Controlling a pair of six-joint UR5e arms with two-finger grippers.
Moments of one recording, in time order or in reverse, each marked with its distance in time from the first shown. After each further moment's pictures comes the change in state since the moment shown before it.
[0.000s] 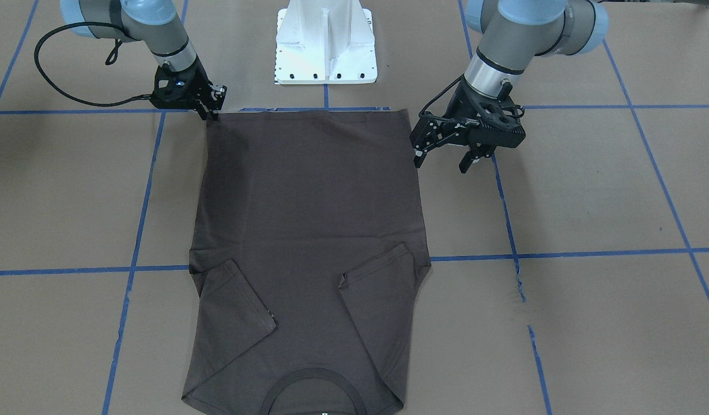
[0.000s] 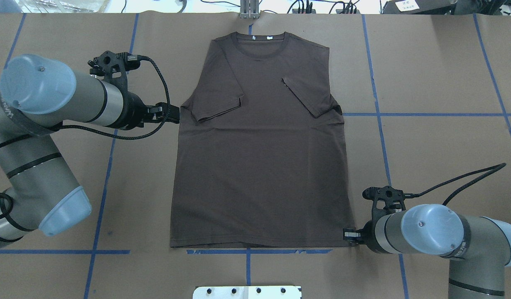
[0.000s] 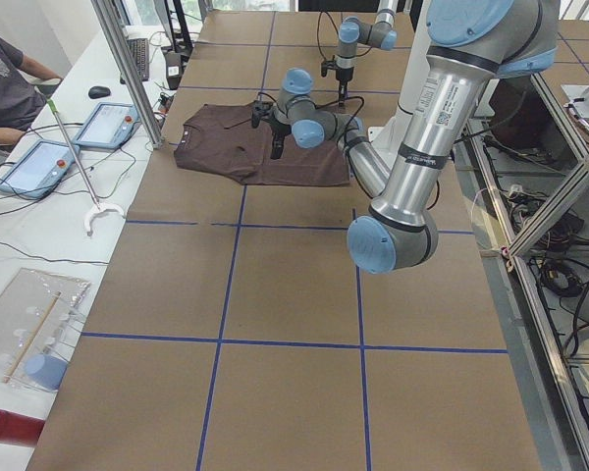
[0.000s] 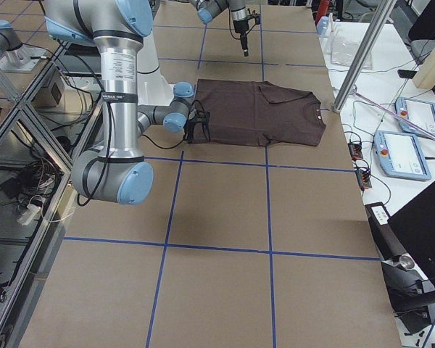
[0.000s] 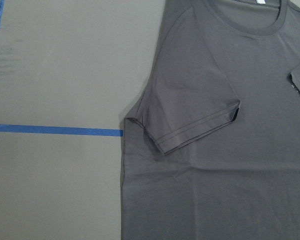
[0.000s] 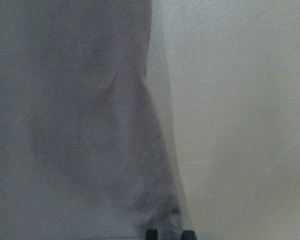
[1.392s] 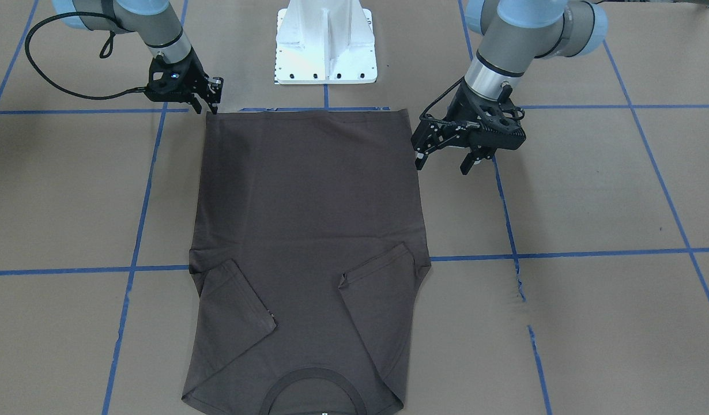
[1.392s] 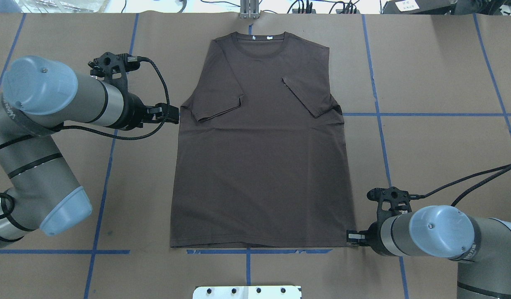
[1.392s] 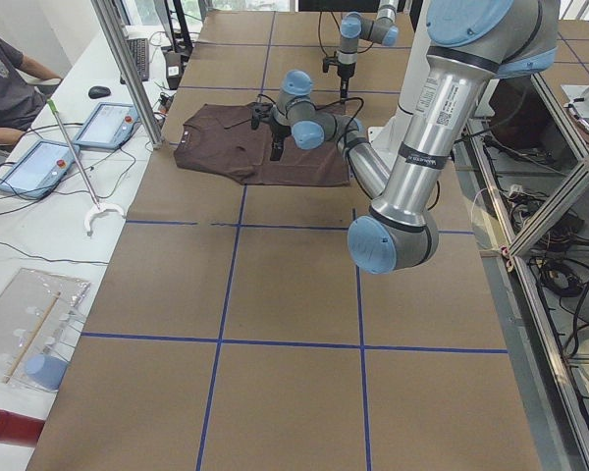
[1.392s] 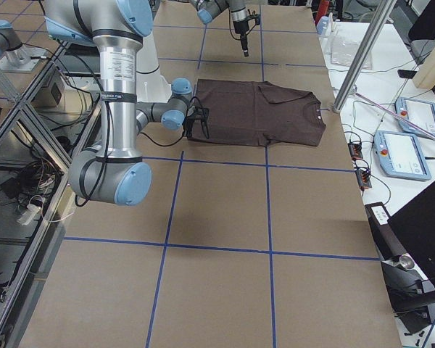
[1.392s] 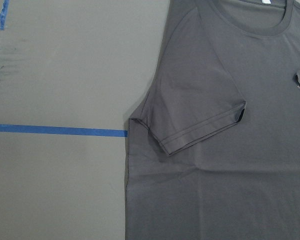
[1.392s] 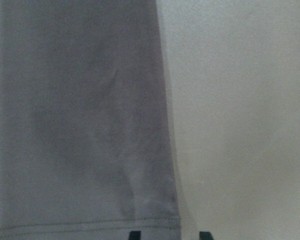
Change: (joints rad) left arm 0.002 0.002 0.007 0.000 0.006 -0.002; right arm -0.005 -0.025 0.028 -0.001 0.003 0.005
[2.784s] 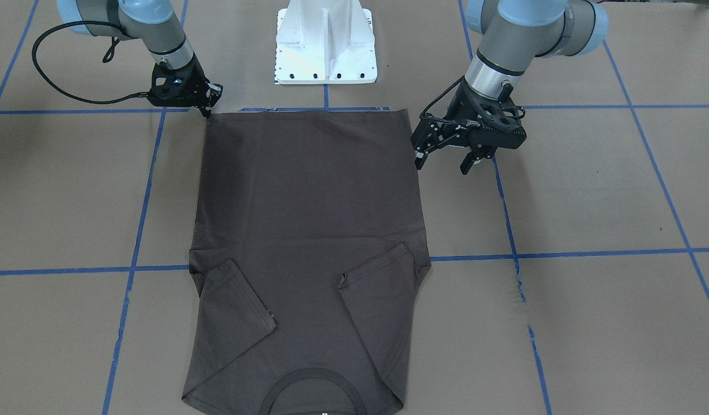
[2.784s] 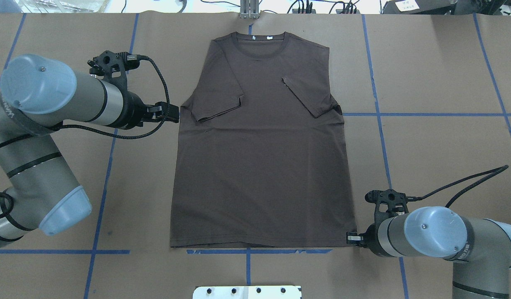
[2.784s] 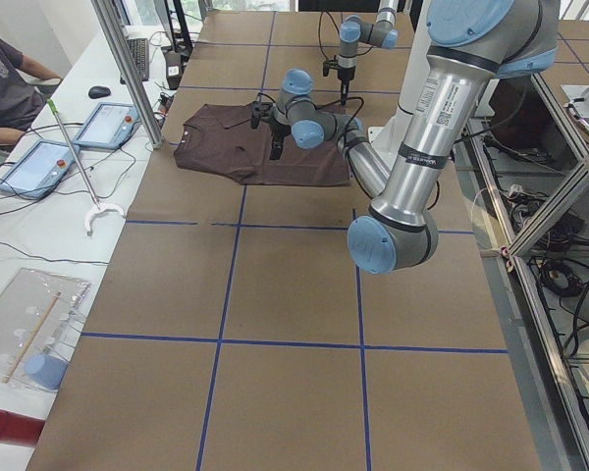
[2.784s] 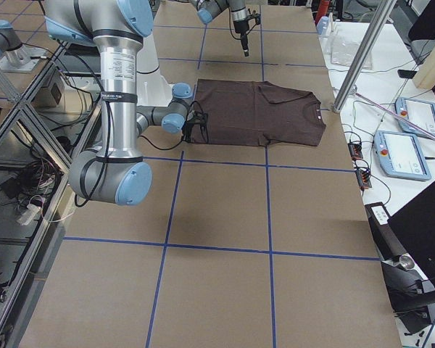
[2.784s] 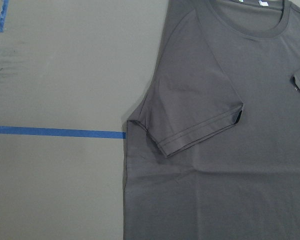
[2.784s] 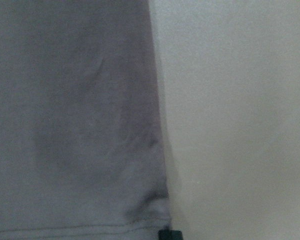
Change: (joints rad) left arm -0.003 0.000 -0.005 0.000 0.000 -0.001; right arm -0.004 0.010 -0.014 0.000 0.008 0.001
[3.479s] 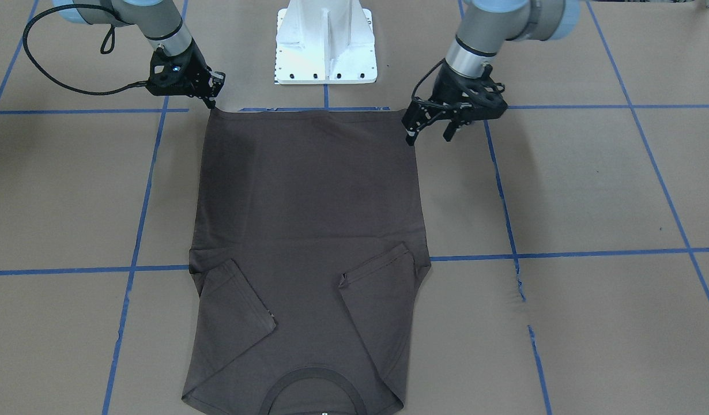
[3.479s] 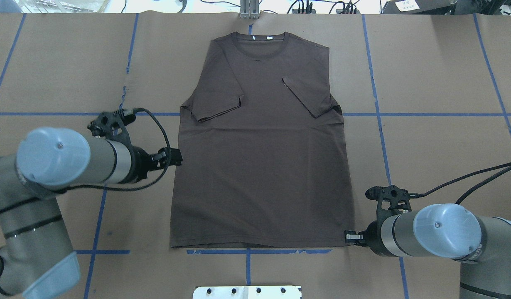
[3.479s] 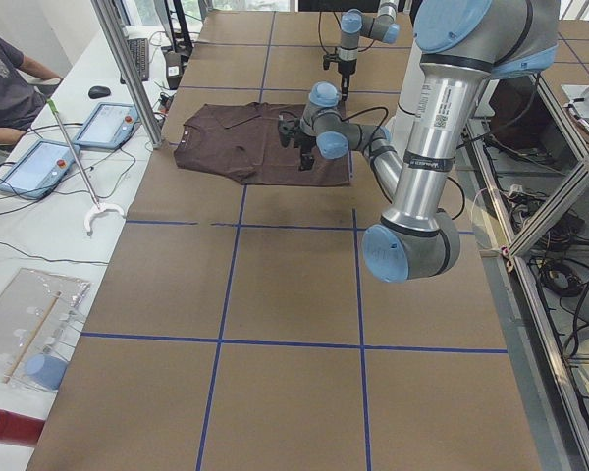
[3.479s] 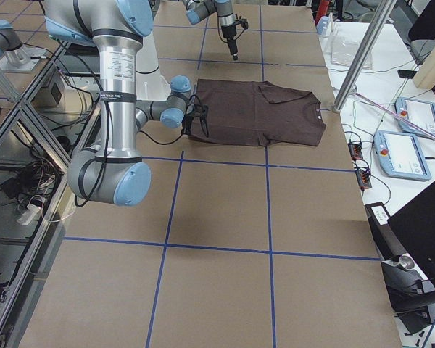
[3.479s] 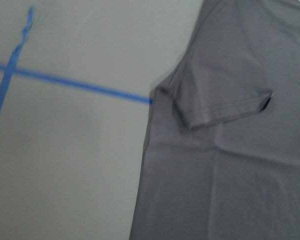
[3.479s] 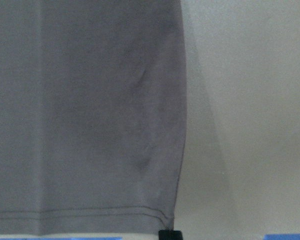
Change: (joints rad) left arm 0.267 0.128 -0.096 -0.001 0.170 -0.451; right arm 0.013 -0.003 0.058 0.003 0.007 -0.008
